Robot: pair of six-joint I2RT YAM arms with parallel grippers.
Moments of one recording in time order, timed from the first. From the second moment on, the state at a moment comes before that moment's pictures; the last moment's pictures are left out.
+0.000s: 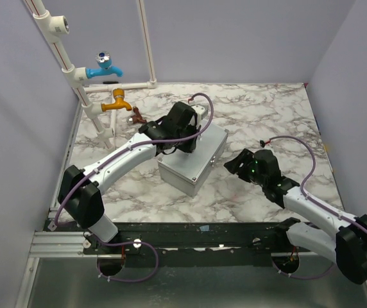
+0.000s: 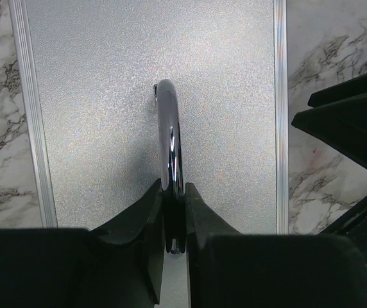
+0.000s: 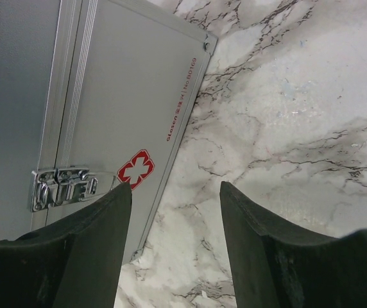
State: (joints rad) left arm -0.73 1.58 1.39 -0.59 0.07 -0.21; right arm 0.49 1.04 0.42 0.05 0.06 0.88
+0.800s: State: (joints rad) left arm -0.76 1.54 1.37 -0.64 0.08 0.24; right arm 0.49 1.00 0.24 0.42 -0.38 0.69
